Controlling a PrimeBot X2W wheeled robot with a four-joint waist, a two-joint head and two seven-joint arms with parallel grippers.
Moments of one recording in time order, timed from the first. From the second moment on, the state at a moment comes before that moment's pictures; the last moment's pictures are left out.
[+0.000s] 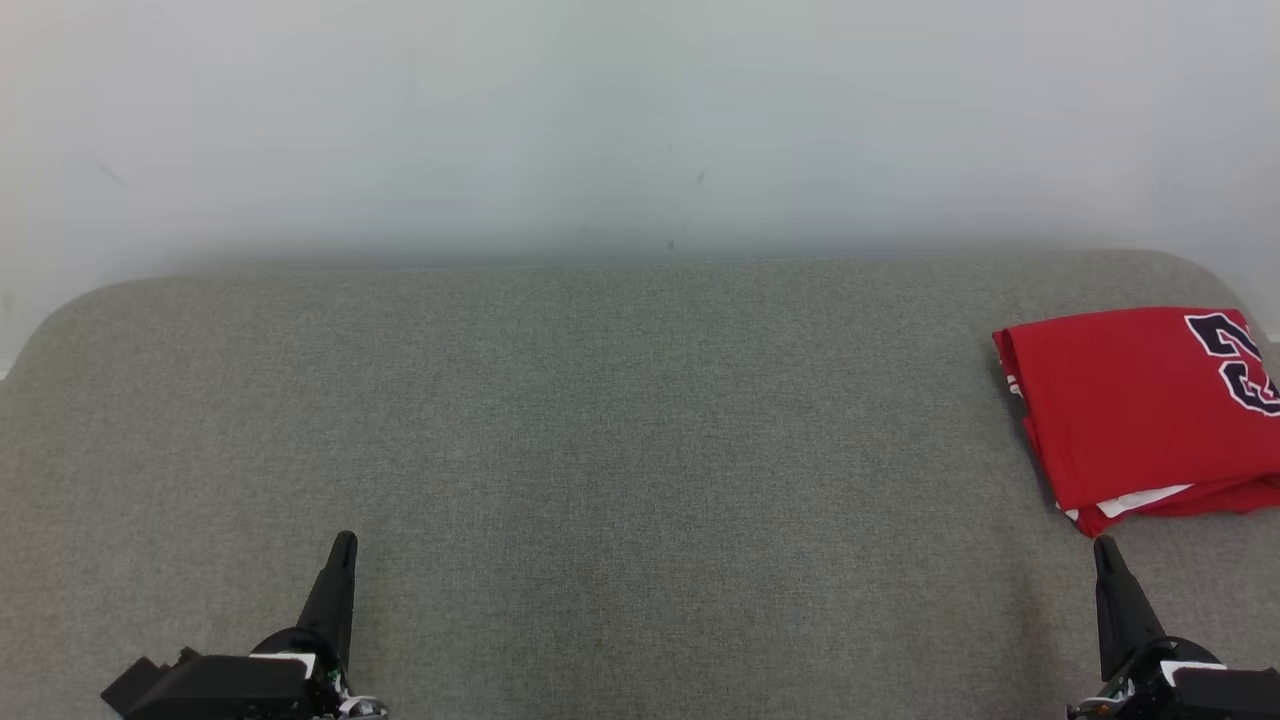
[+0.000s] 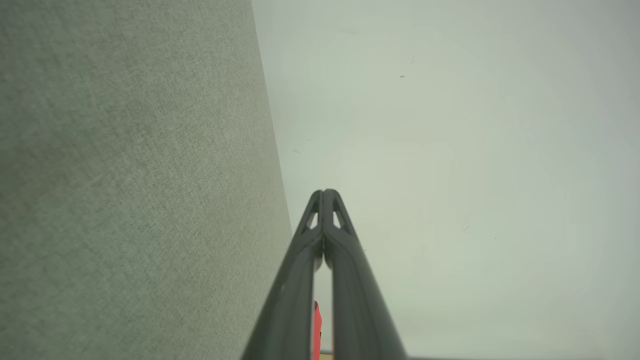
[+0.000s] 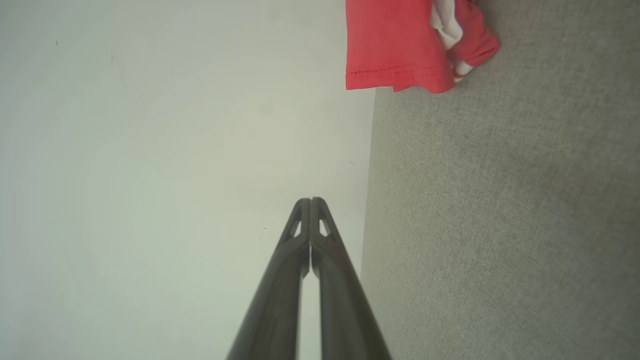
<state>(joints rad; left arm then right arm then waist) -0.14 0.05 0.03 0.28 -1.62 -0.13 0.11 0.00 -0.05 -0.18 0.15 1.62 0.13 0.11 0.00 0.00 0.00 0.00</state>
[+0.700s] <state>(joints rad) -0.14 0.05 0.03 0.28 -1.62 -0.13 0.11 0.00 -0.05 -0.18 0.15 1.62 0.13 0.11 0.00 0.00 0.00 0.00</state>
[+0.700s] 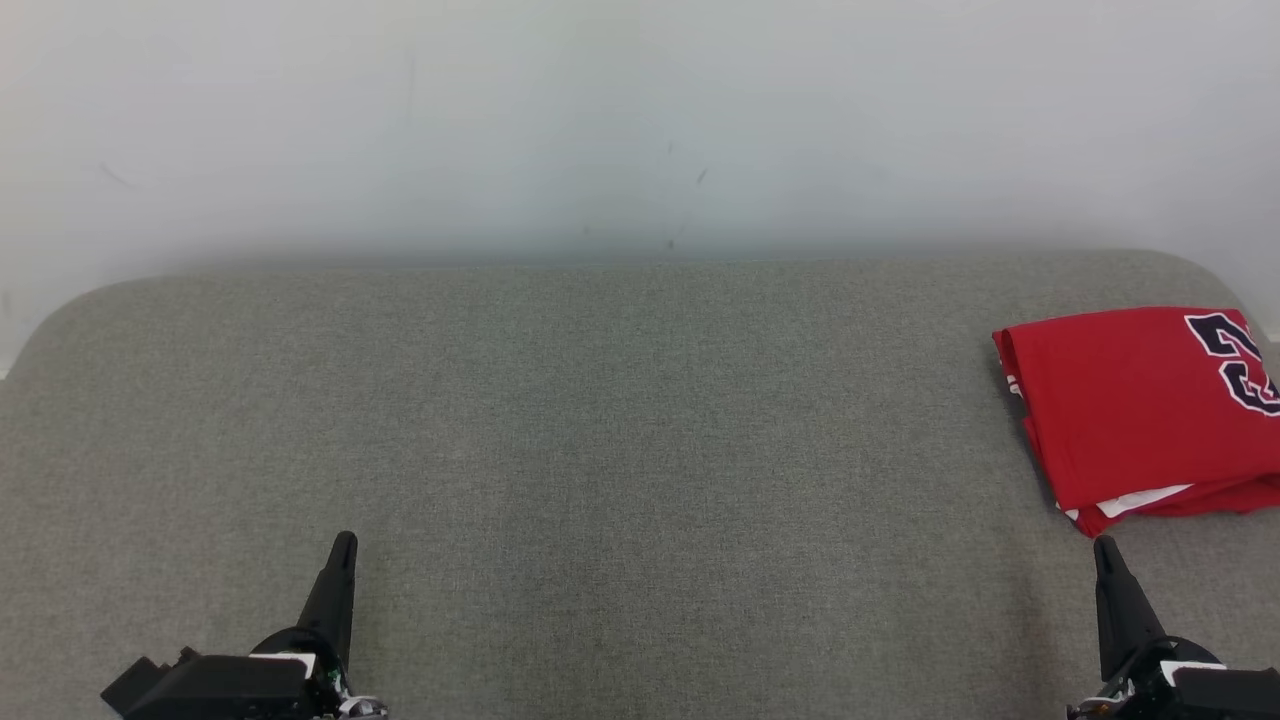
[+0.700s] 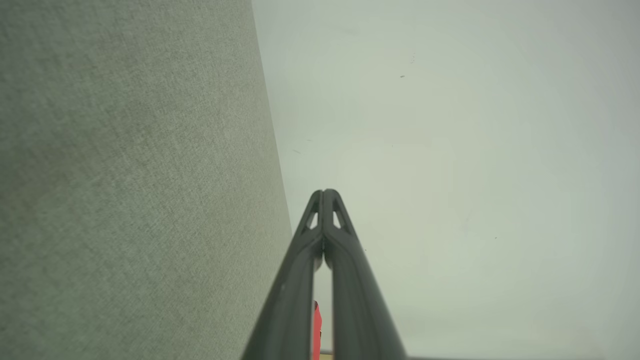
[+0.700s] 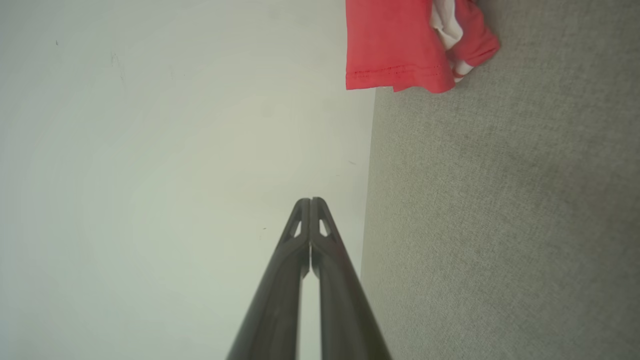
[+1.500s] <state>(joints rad) -0.14 0.05 0.03 0.28 -1.62 -0.13 0.11 0.00 -0.05 -0.18 0.15 1.62 0.13 0.11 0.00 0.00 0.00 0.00</state>
